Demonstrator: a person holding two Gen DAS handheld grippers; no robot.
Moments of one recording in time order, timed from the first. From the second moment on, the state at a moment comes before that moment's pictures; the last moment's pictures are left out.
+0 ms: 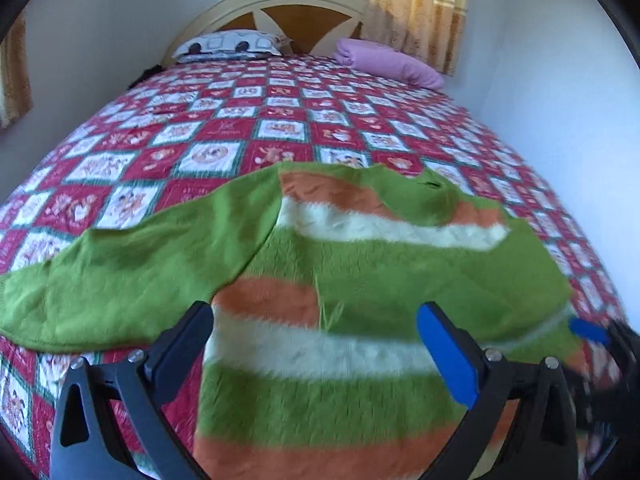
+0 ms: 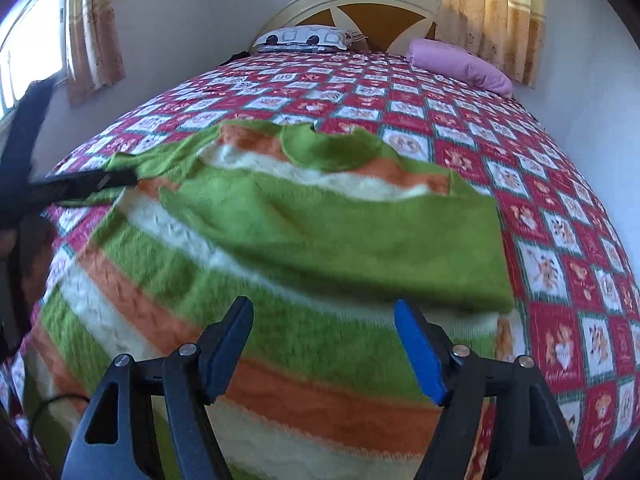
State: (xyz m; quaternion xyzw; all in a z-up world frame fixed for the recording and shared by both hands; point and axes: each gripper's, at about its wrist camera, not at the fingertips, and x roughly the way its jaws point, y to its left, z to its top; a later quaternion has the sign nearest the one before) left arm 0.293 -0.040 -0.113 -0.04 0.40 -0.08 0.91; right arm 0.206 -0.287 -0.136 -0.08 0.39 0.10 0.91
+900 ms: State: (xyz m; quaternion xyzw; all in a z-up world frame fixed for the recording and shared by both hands) left arm 0.239 -0.037 -0.130 -0.01 0.41 -0.10 0.91; right arm 0.191 -0.315 -0.167 -0.04 0.38 0.09 0.92
